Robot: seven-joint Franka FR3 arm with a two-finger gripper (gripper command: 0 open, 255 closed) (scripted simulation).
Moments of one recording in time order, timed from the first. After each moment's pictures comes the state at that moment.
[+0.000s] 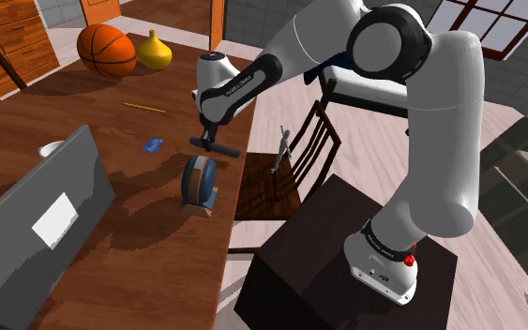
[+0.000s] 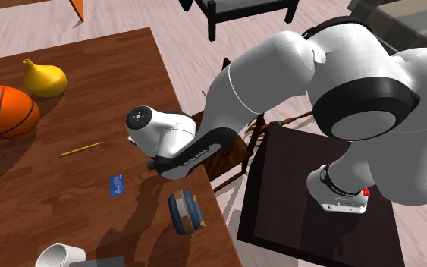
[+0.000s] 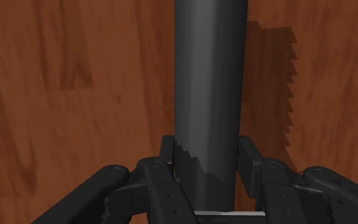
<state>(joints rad) 0.13 0.59 0.01 -1.84 -0.13 2.48 -0.33</state>
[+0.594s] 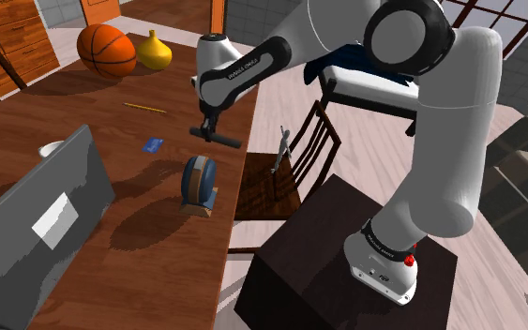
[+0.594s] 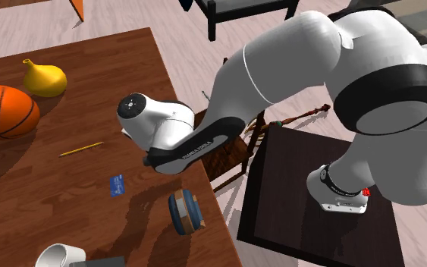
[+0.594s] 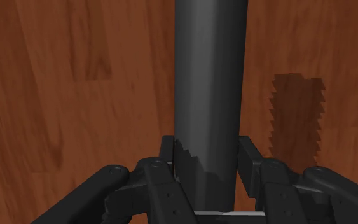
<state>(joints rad) 0.13 0.51 0.02 -1.85 -0.12 2.39 -0.34</state>
